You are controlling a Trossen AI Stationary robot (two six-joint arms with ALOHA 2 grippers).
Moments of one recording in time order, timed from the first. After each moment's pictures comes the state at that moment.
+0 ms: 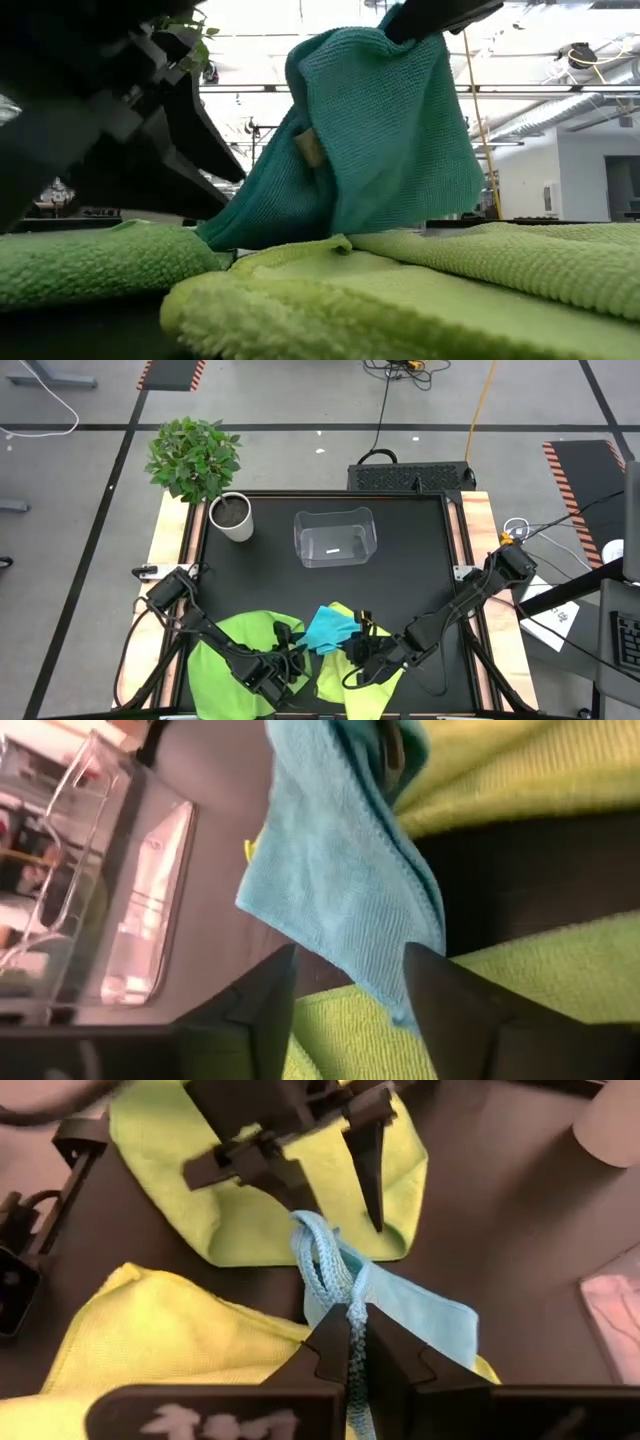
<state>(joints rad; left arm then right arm) -0.72 2.08 1.28 -0.49 -0.95 -0.42 0.62 1.74 1.20 -0.30 0.55 0.31</state>
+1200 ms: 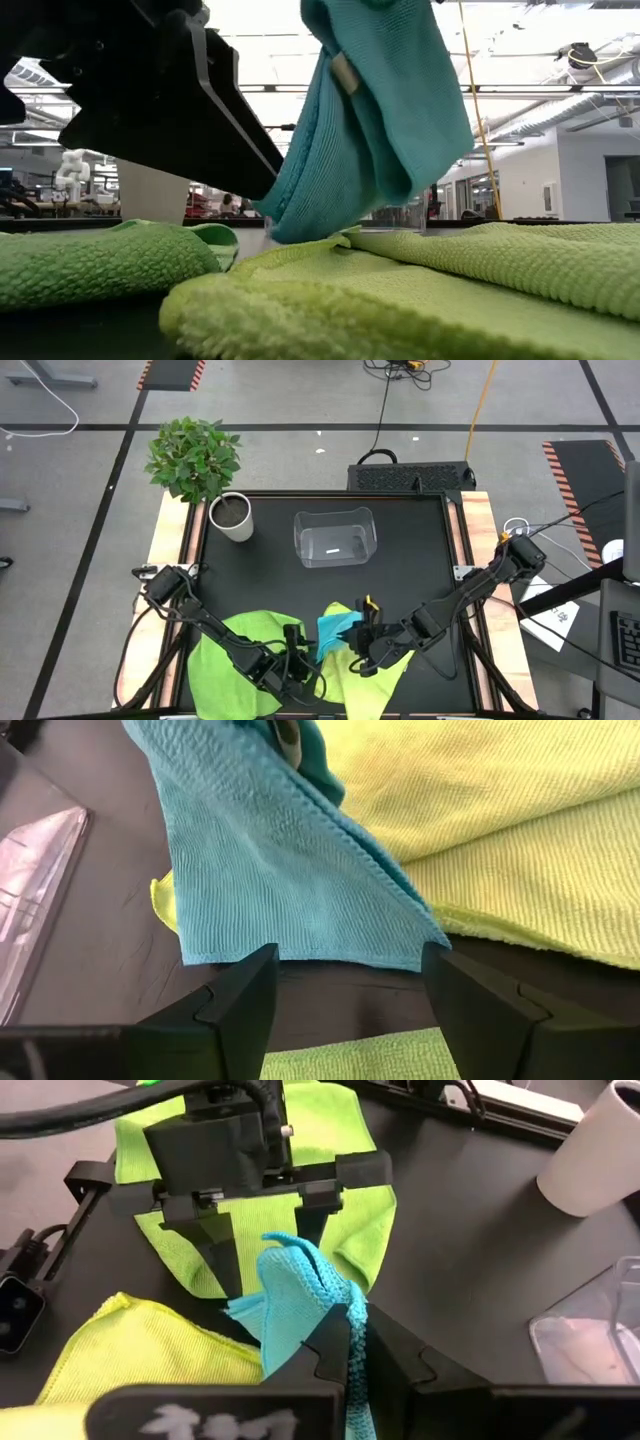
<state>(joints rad) -0.67 2.02 1.28 -0.28 -0.71 -0.39 0.57 1.63 1.20 -0.31 0.52 0.18</state>
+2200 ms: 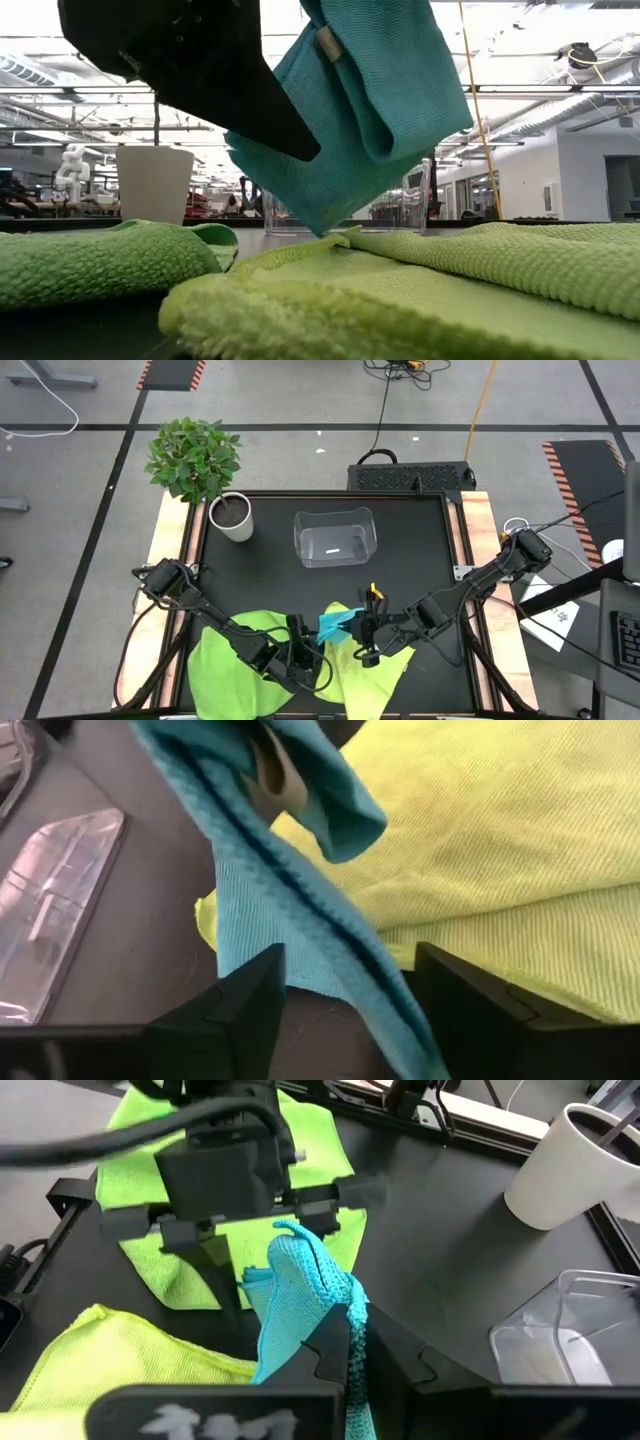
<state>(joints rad) -0.61 1.98 1.28 -0.28 -0.70 -0.40 0.54 1.56 1.20 -0.35 0.52 0.14</state>
